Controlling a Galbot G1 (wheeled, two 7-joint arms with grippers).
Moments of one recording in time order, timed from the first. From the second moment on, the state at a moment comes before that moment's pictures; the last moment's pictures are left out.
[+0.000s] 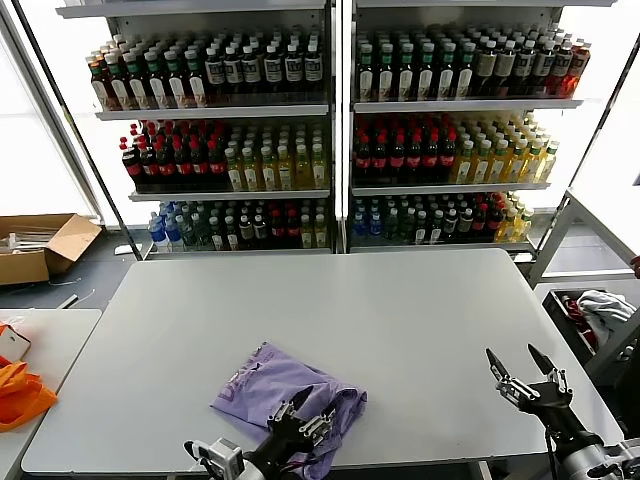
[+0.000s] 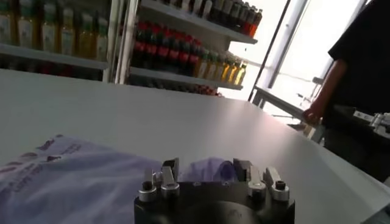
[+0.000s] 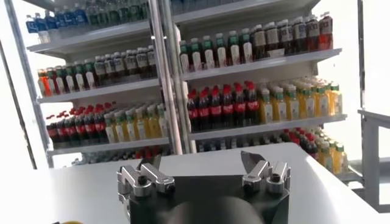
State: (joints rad) left arm 1.51 -1.12 -0.15 -2.20 -0.53 0.35 -0.06; right arm -1.71 1.14 0.90 2.08 0.68 -0.07 -0.27
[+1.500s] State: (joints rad) left arm 1.35 -1.01 -0.34 -1.92 -0.61 0.47 0.00; right arm -1.73 1.15 0.88 2.08 0.66 -0.05 -0.28
